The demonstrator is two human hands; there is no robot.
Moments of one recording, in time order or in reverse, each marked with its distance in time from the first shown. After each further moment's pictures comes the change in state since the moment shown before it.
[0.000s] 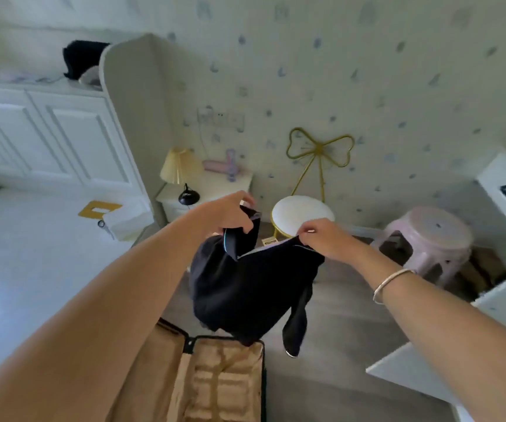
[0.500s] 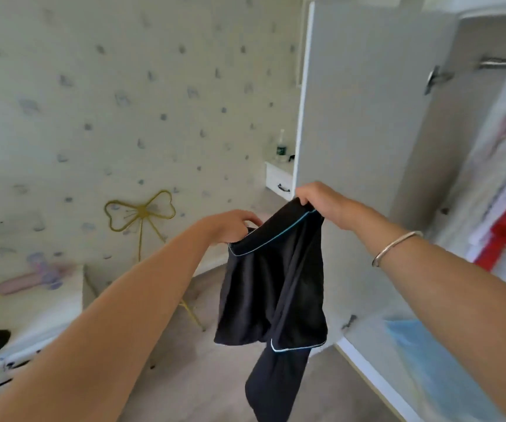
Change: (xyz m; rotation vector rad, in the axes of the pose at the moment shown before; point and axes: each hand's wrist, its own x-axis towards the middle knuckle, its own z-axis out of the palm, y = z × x) left_hand -0.039 0.252 0.198 0.457 -0.413 0.671; right_hand -0.260 0.061 -0.197 0.328 0.725 0.377
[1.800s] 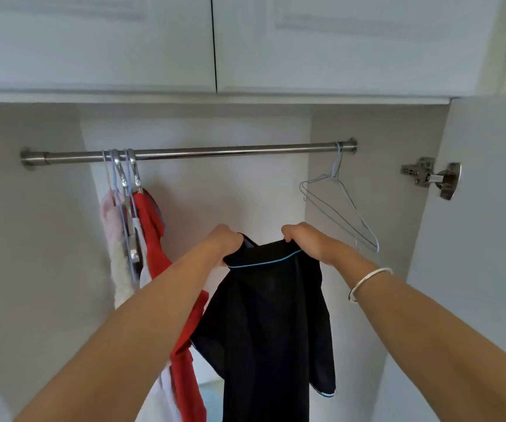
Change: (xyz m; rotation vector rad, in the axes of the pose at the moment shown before) left_hand 0.242 0.594 0.313 -0.101 -0.503 0.648; right_hand -0.162 0.296 -0.473 0.054 0.982 0.707
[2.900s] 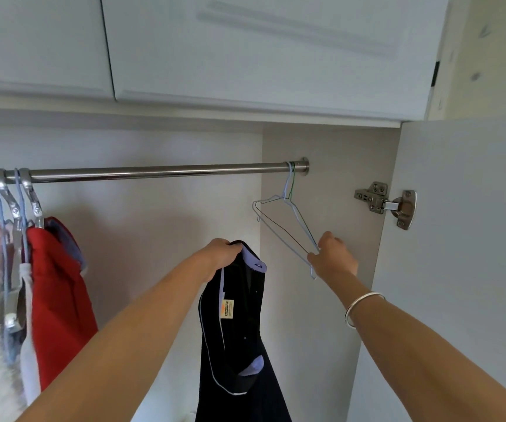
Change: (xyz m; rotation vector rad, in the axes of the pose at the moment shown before) left_hand 0.092 0.062 0.074 -0.004 -0.201 0.115; right_hand 0.062 0.104 -0.103 -0.528 0.737 0.220
